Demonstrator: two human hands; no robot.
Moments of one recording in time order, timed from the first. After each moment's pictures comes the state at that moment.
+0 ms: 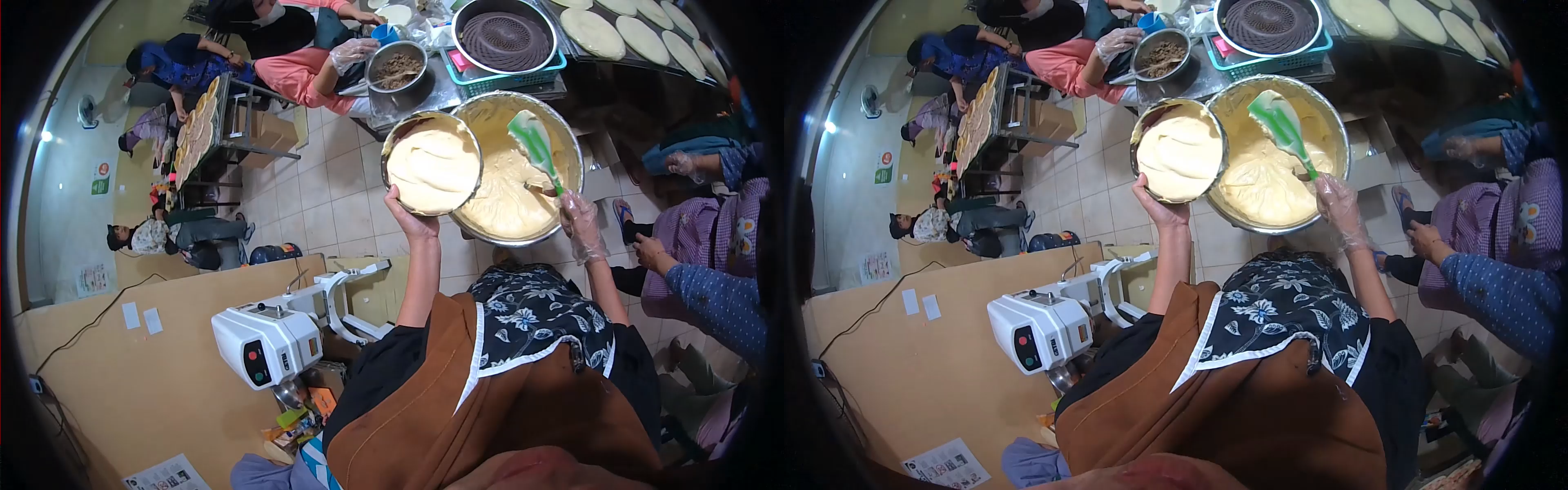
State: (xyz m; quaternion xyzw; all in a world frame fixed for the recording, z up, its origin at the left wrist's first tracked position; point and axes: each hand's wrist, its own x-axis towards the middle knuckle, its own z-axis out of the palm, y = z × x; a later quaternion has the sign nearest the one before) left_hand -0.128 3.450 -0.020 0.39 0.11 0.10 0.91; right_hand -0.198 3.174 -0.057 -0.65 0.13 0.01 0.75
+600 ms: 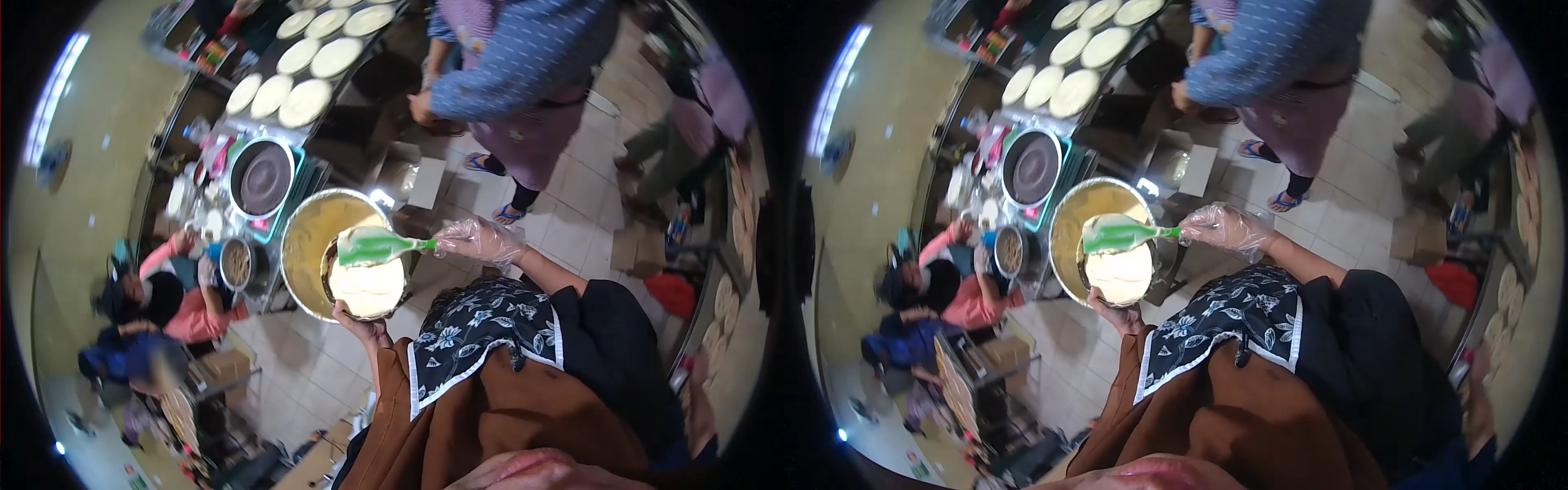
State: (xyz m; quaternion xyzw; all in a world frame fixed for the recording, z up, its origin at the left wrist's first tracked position) left_hand -0.224 3.347 -0.019 0.49 0.09 -0.22 0.84; right_hand -0.374 3.104 0.018 -0.75 0.06 -0.13 0.64
